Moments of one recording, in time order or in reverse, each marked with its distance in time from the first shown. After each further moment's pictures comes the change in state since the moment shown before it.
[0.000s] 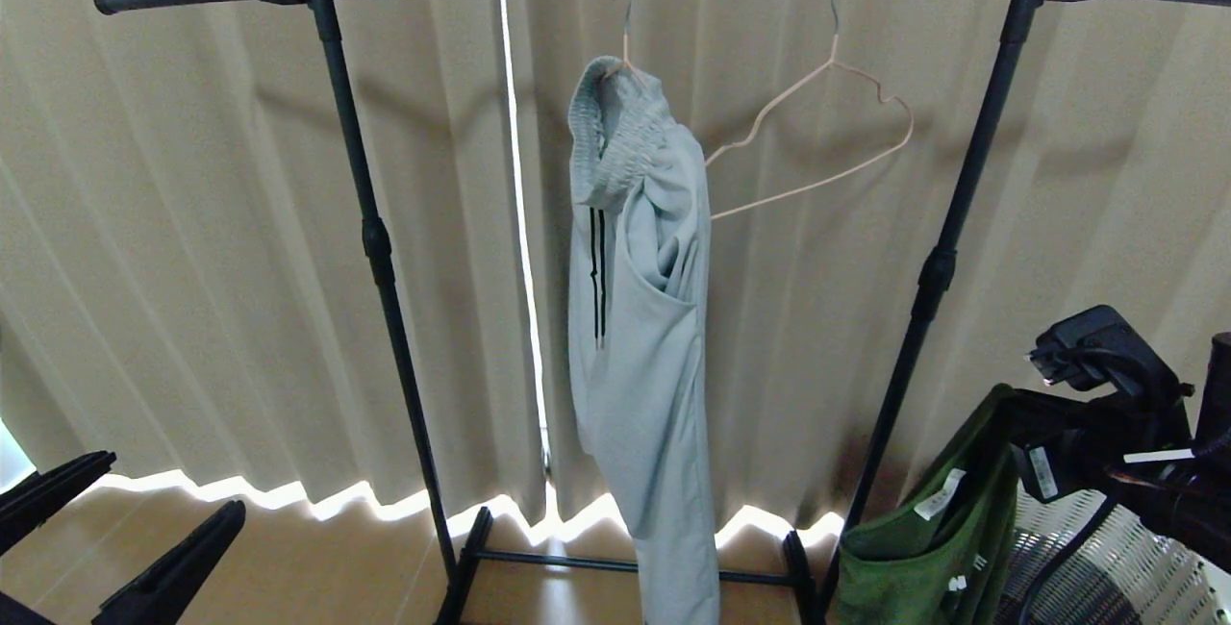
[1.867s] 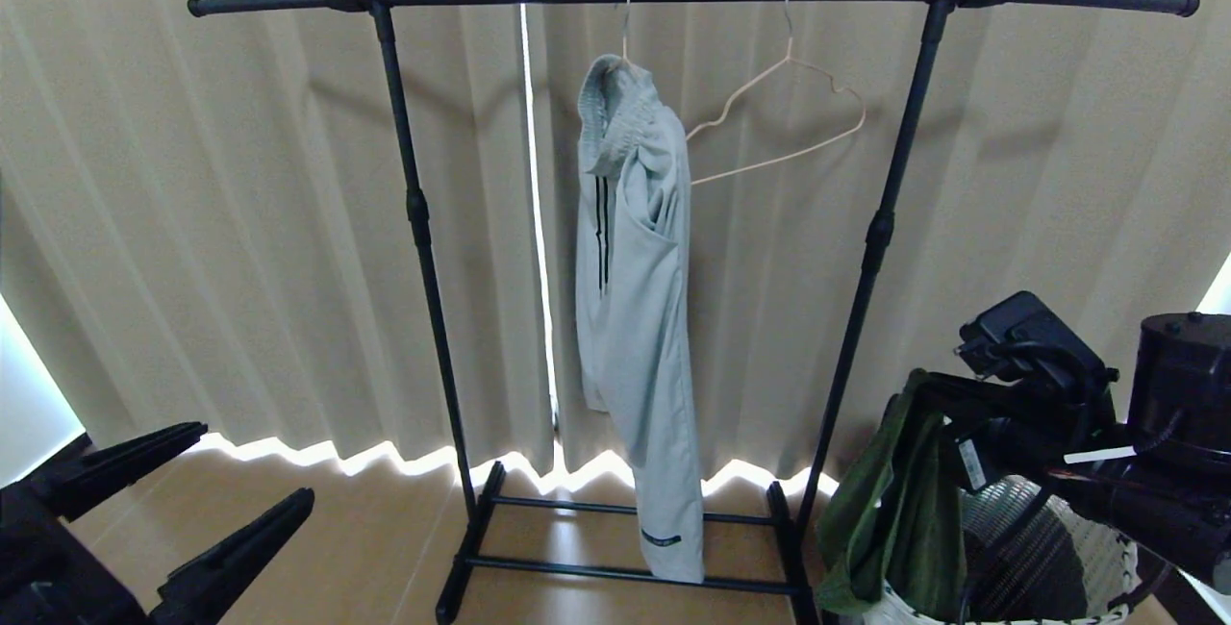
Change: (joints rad) left arm -0.020 0.163 -0.088 -0.003 -0.162 0.016; right arm 0.182 0.054 -0.072 -0.015 0.029 0.012
